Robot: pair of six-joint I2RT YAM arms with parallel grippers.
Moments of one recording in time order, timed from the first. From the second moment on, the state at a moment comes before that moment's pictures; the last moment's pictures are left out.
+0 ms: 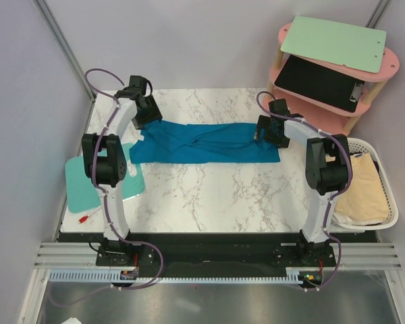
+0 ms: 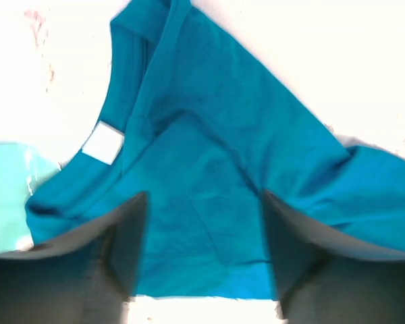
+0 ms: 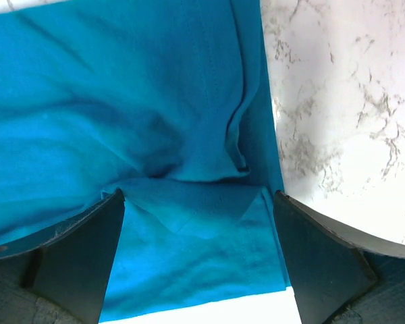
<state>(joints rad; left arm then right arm) -0.10 2.14 1.90 -0.81 -0.07 -0.51 0.15 2.02 1.44 -0.47 0.09 0.42</state>
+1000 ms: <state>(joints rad) -0.19 1.94 1.38 -0.44 0.18 -0.55 0.15 1.89 1.30 -0.40 0.08 0.41</state>
